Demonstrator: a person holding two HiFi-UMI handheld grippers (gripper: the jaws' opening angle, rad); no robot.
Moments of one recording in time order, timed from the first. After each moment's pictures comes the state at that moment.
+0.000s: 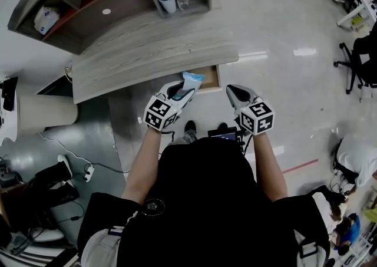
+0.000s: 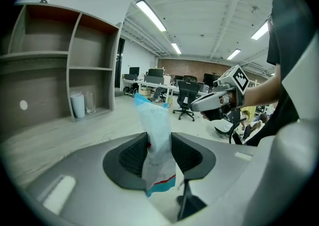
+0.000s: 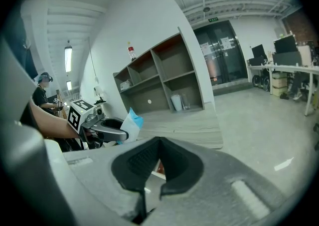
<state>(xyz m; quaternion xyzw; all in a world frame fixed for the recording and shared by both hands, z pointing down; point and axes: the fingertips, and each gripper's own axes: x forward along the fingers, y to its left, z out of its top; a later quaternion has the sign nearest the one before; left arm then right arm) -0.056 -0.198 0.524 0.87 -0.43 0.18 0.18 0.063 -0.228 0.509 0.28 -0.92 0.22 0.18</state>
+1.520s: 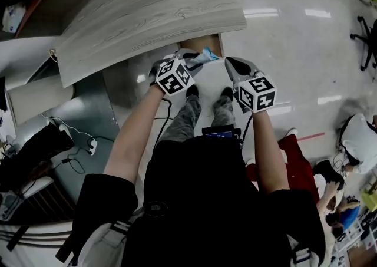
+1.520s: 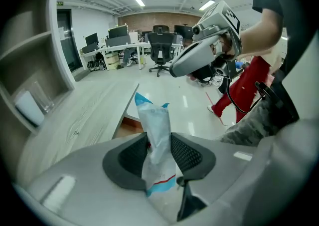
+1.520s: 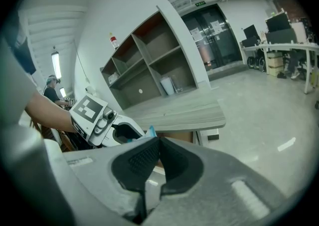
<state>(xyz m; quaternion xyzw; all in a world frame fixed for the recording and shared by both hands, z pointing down) -0.018 -0.238 0.680 0.85 -0.24 0.44 0.13 0.054 -0.272 0.613 0.27 -0.89 0.30 0.20</state>
